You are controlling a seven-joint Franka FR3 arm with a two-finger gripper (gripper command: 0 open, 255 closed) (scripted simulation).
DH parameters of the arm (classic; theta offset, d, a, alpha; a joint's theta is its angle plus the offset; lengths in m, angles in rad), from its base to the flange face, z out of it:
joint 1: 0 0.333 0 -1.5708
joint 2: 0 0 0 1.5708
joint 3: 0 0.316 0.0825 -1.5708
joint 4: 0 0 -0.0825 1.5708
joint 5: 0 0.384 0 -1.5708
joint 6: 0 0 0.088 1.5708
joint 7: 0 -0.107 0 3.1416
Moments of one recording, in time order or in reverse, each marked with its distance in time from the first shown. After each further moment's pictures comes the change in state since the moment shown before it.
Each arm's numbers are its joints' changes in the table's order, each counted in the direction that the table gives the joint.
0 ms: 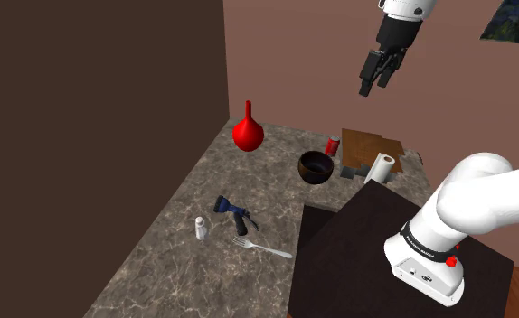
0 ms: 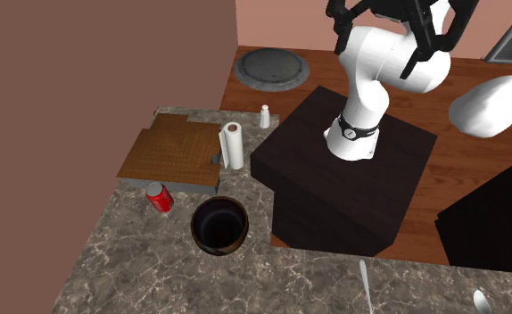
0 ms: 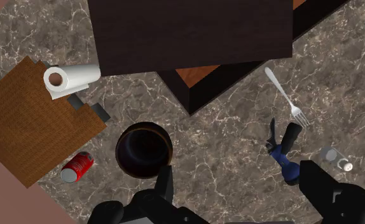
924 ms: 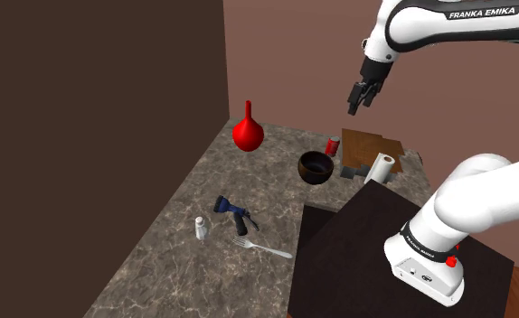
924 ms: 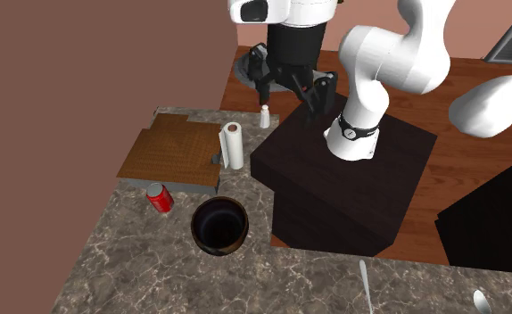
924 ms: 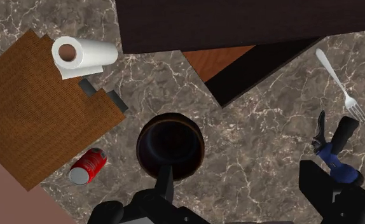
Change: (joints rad) arm -0.056 0.139 -0.166 0.196 -0.107 -0.332 0.181
